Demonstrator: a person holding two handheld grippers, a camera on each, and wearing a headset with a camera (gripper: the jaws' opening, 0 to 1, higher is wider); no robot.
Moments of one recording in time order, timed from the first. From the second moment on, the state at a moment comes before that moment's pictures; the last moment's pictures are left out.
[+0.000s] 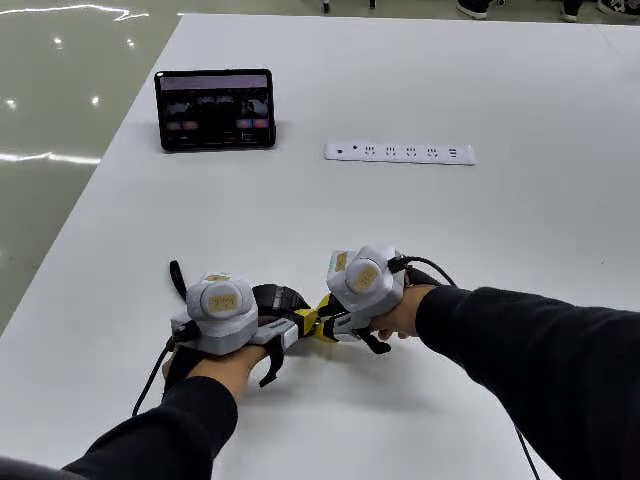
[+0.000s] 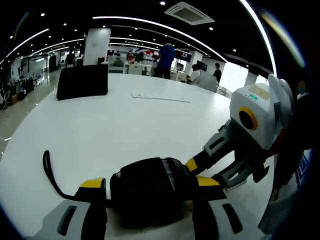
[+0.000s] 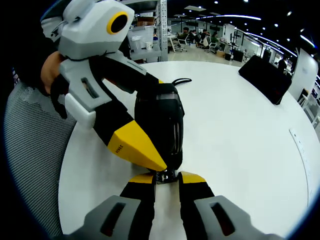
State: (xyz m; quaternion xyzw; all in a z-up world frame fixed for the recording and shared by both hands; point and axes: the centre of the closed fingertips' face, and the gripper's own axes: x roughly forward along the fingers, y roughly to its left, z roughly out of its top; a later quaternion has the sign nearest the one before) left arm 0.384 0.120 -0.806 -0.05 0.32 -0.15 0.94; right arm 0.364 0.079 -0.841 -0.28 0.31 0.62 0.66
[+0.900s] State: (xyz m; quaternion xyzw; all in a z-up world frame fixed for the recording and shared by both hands) left arm 0.354 0.154 -0.775 -0.03 0.30 -0.27 0.92; right arm 0.368 0.009 -0.798 -0.23 0.29 0.57 0.73
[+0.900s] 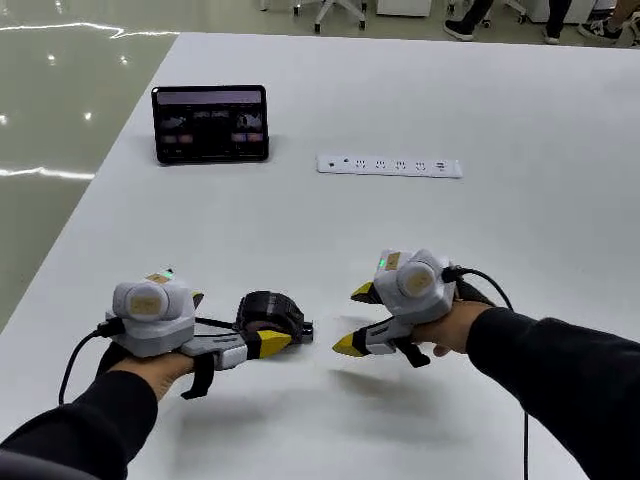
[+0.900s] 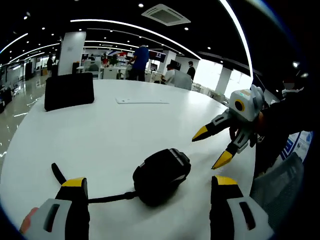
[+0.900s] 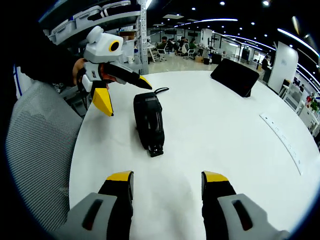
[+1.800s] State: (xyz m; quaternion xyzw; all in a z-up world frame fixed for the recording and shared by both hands) left arm 0.299 0.207 -0.733 0.02 0.28 -0.31 0.91; right arm 0.326 -0.149 -0.771 -0.19 0.30 0.46 0.81
